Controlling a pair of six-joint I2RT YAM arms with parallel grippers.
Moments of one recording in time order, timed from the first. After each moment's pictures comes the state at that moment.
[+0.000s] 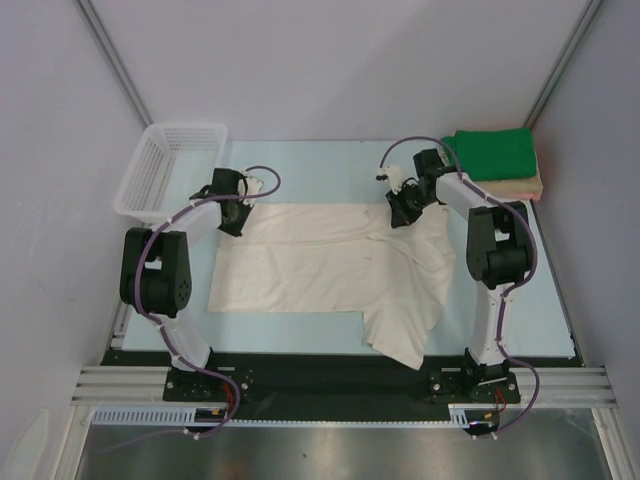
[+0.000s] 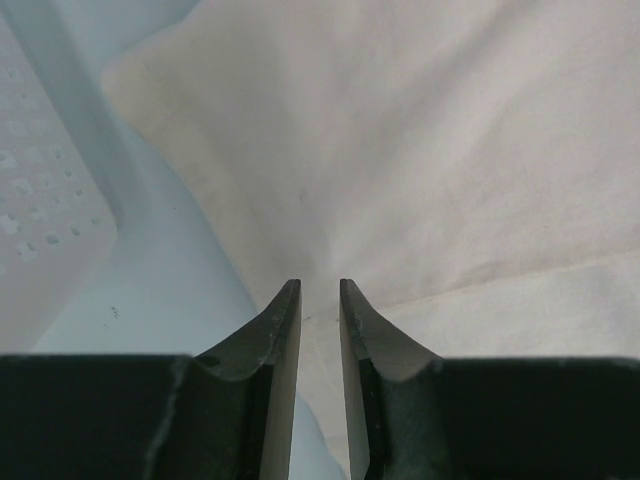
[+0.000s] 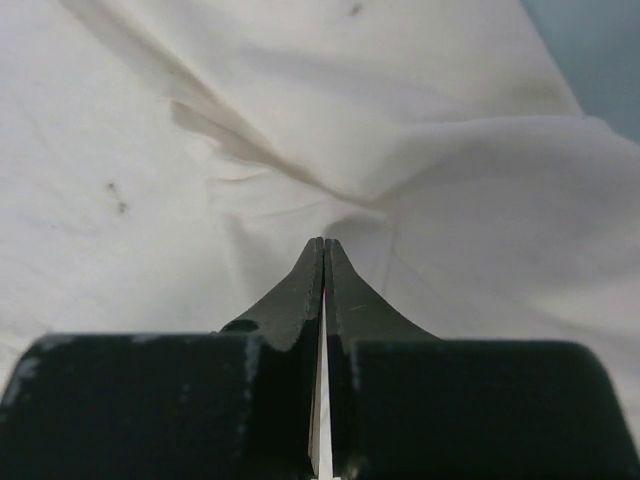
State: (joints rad) left arm -0.12 1.80 1.20 -0.43 -0.07 0.36; right arm 0.19 2.11 1.61 -0.67 -0.52 -0.59
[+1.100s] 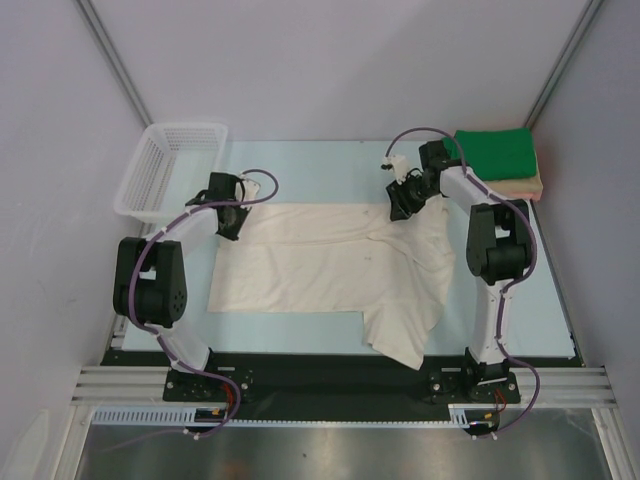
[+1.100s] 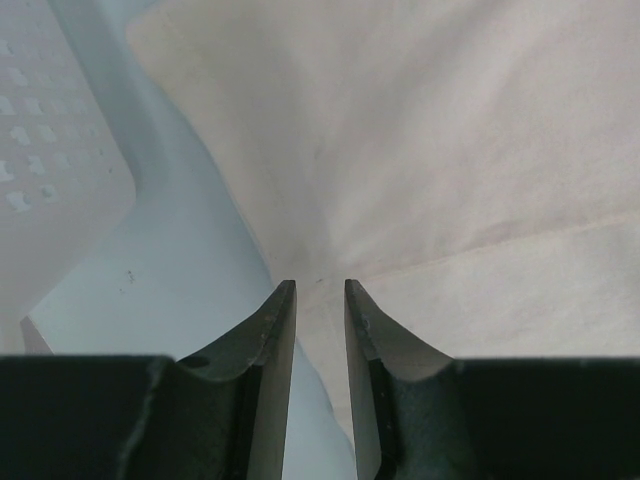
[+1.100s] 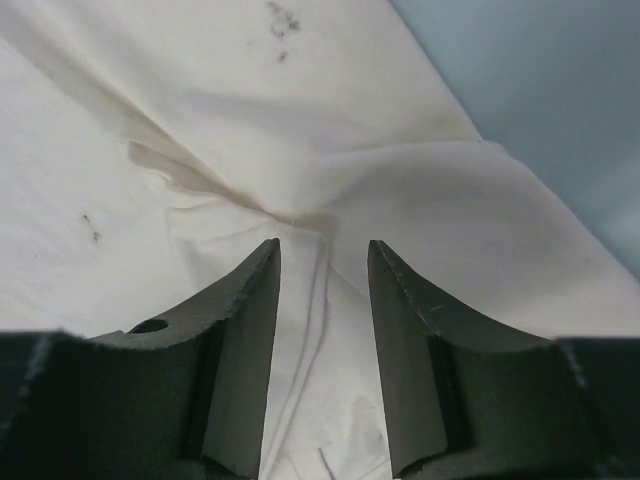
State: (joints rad) left arm -0.12 1.72 1.13 -0.41 -0.10 0.37; right arm 0.16 2.13 1.68 -0.67 -0.53 -0.56
